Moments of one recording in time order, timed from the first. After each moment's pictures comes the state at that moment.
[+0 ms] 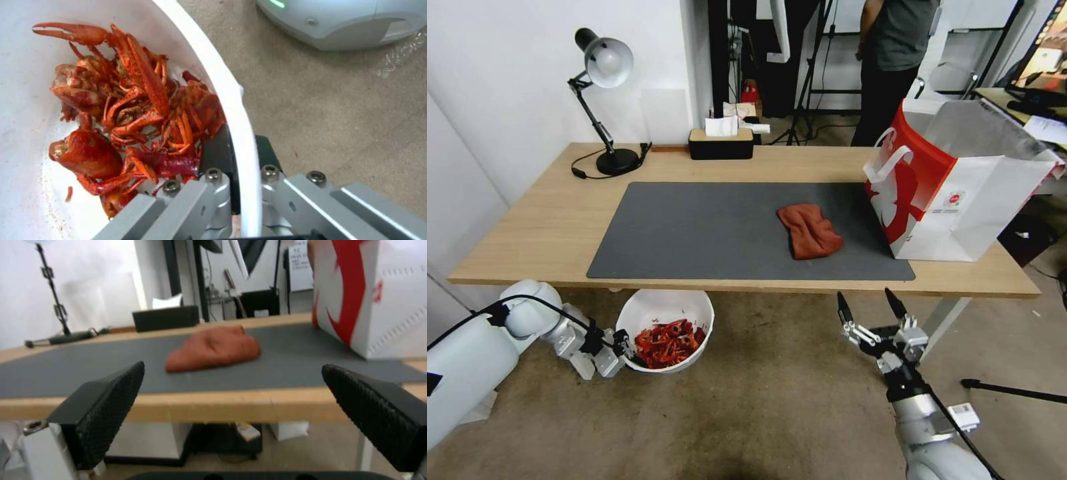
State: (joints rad) left arm 0.80 -0.59 0.03 -1.50 0.23 -0.66 1.18; right arm -1.68 1.09 0.40 1.98 0.43 0.43 0.10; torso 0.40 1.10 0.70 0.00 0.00
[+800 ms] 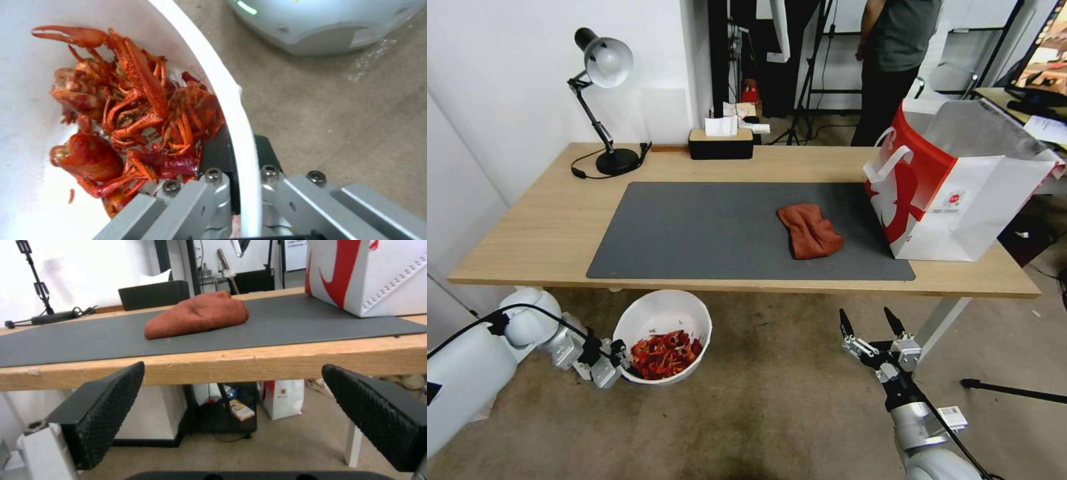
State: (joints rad) left arm 0.93 -0.55 -0.05 -1.57 0.26 -0.68 1.18; right arm -1.63 1.07 0.37 1.91 0.47 0.41 0.12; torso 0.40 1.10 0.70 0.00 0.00
